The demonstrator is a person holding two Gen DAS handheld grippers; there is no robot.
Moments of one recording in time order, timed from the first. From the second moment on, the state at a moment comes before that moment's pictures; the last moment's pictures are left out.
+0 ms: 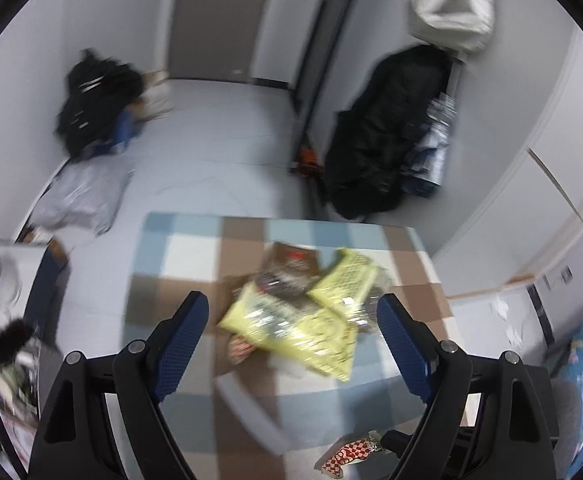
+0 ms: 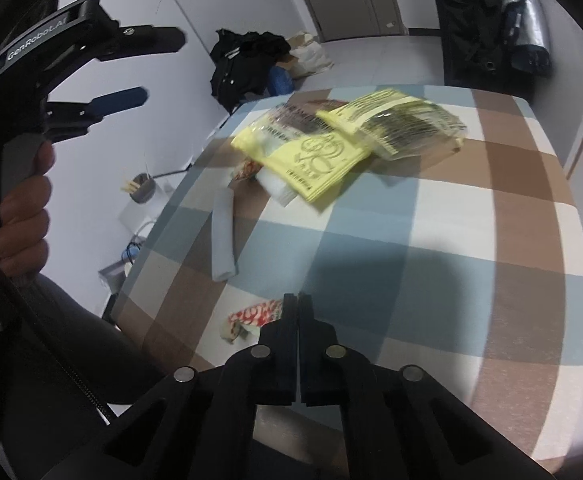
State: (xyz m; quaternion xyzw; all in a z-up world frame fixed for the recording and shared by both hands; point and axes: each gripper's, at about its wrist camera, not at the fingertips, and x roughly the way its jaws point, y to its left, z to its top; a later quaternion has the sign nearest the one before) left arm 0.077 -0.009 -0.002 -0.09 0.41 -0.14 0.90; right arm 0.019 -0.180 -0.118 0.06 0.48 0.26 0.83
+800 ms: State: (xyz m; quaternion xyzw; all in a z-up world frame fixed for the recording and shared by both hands) left arm 0.182 -0.160 -0.088 0.16 0.60 -0.26 0.74; right arm 0.025 -0.239 -0.111 0.14 0.47 0.26 0.83
